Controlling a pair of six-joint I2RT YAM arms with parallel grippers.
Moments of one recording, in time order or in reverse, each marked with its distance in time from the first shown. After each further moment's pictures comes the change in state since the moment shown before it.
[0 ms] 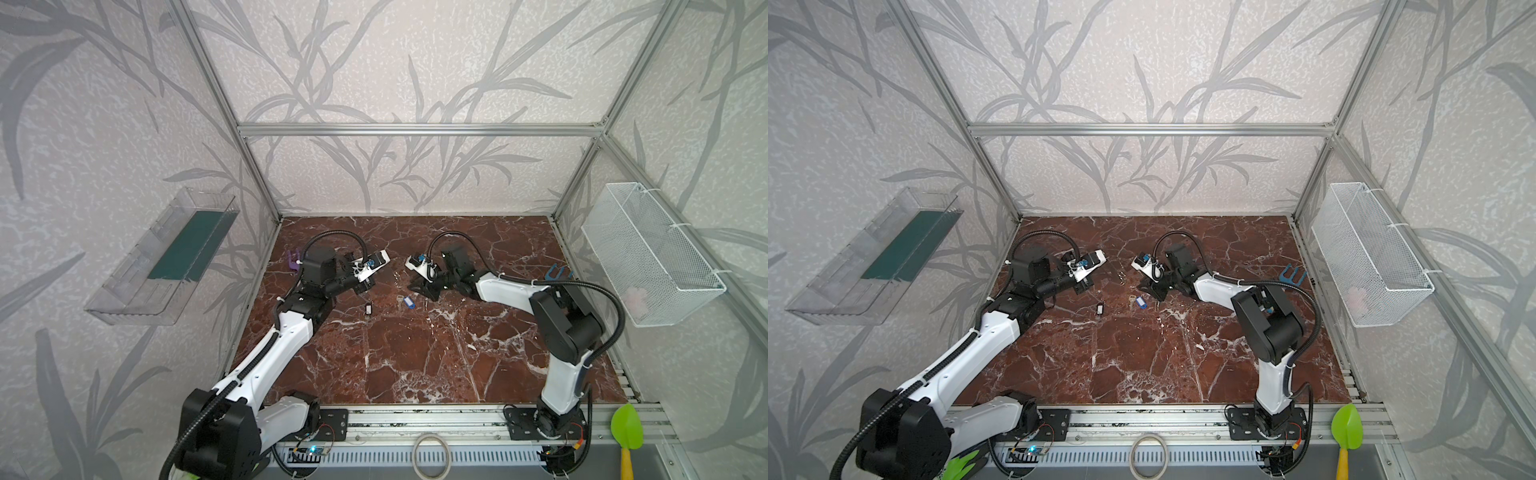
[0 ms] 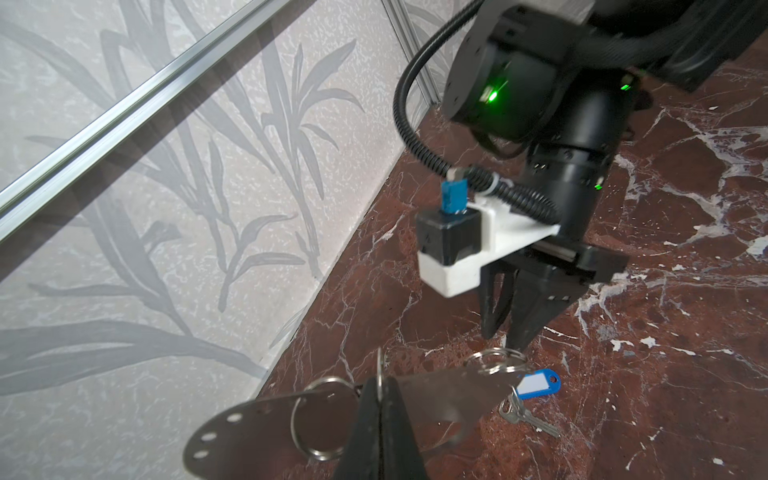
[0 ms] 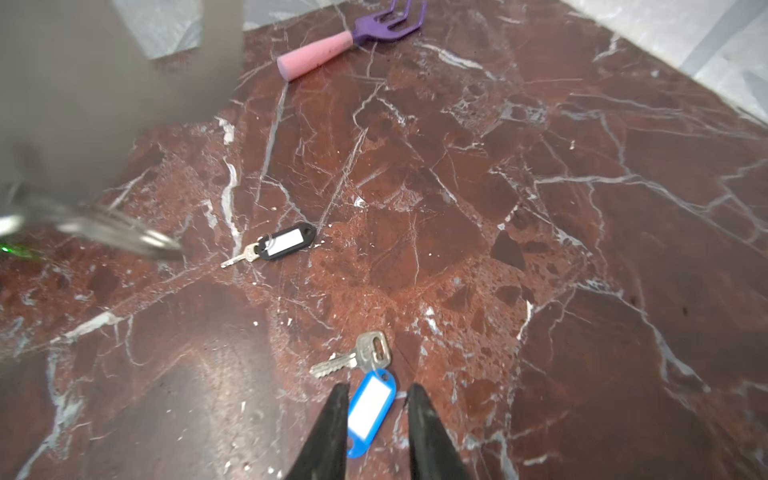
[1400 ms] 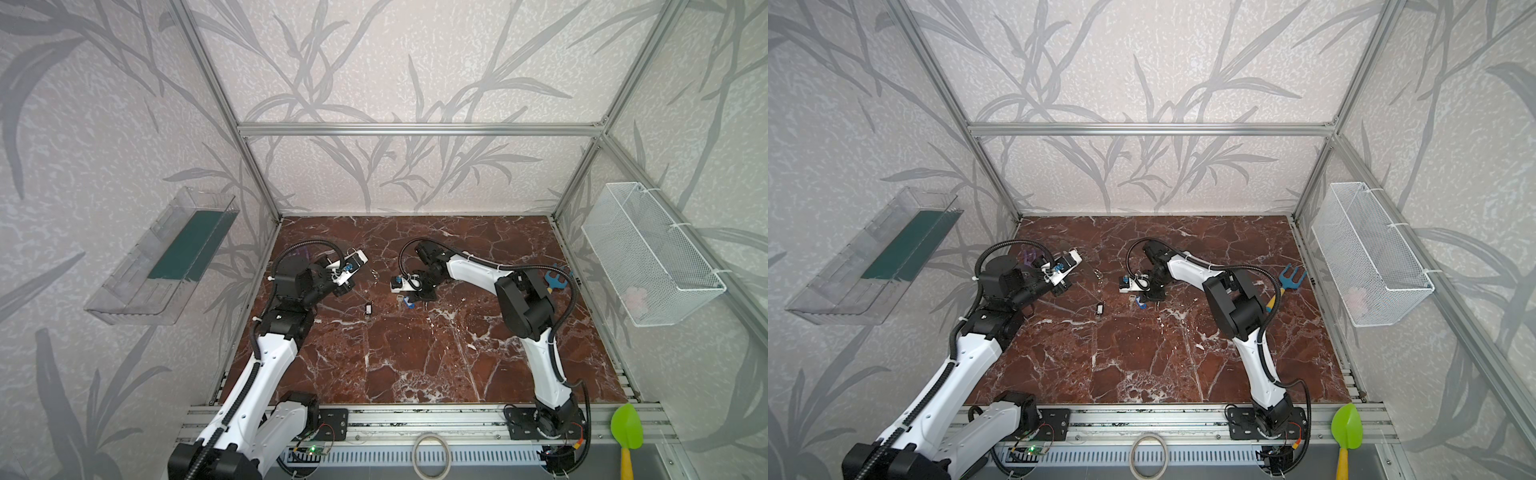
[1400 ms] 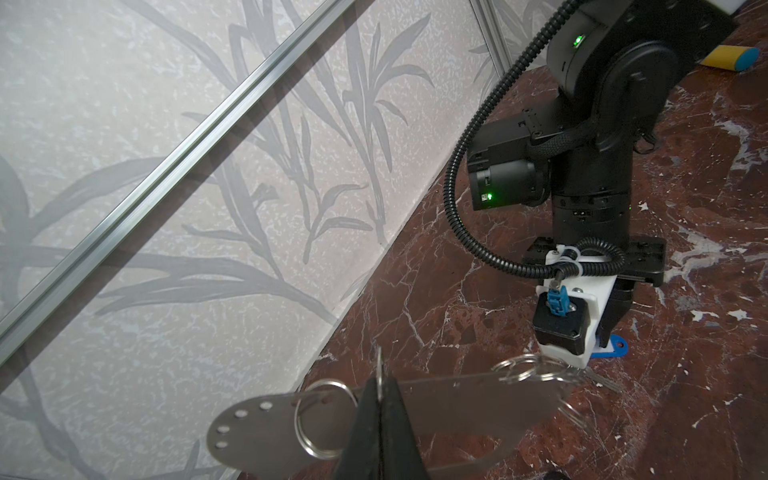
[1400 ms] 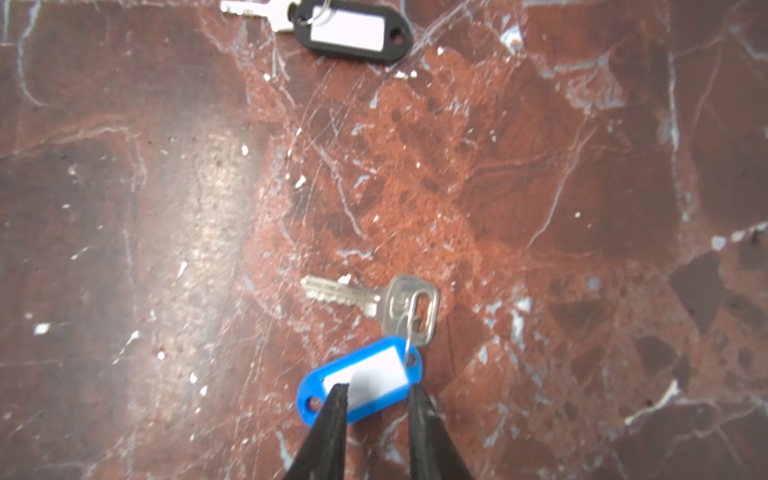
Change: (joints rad) left arm 0.135 -0.199 -0.065 -0.057 -0.054 0.024; right arm 0.055 0.292 0.462 -0.658 0.117 -0.674
